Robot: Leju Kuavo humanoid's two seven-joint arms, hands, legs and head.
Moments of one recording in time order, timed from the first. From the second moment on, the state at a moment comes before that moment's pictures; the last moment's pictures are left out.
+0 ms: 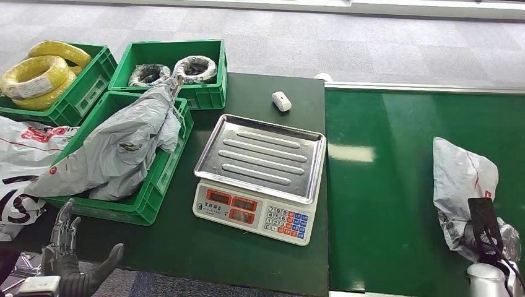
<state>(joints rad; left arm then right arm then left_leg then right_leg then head) 0.38 -0.20 0.13 -1.90 -0.30 0.07 -0.62 -0.36 -0.30 -0.48 -0.54 0.58 -0.20 -0.35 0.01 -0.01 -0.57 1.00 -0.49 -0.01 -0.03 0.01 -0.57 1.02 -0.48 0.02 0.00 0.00</state>
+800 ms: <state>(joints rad) 0.33 -0.19 0.13 -1.90 -0.33 0.05 -0.65 -0.31 -0.13 0.28 -1.23 0.75 -0.03 -0.35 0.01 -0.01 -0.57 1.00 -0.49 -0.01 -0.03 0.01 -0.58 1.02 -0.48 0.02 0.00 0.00</state>
